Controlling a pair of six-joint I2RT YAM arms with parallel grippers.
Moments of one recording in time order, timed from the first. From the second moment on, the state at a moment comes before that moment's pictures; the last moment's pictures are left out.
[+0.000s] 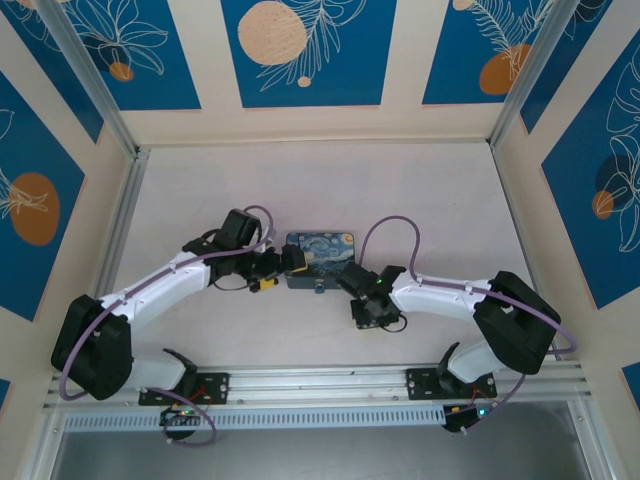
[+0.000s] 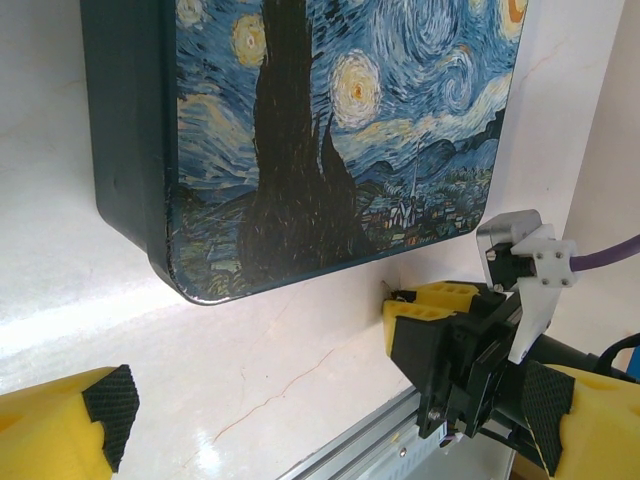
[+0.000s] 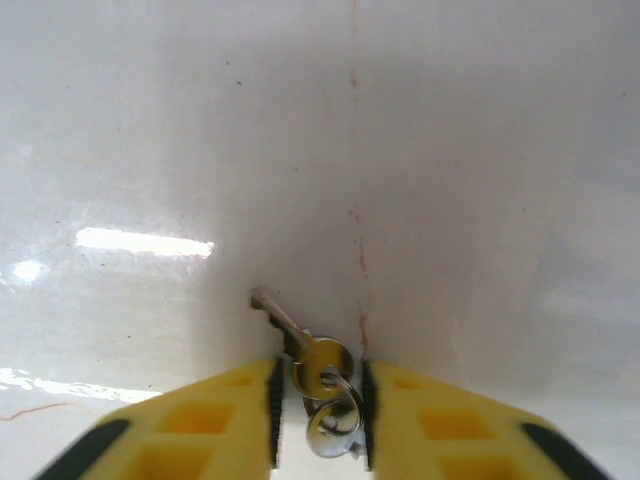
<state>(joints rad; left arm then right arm) -0.54 1.33 0.85 -0.48 0.53 -0.83 0.90 1.45 0.72 -0.74 0.07 0.77</state>
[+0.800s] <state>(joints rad) -0.54 1.34 0.86 -0.40 0.52 -0.91 0.91 1.24 0.79 -0.70 -0.03 0.90</state>
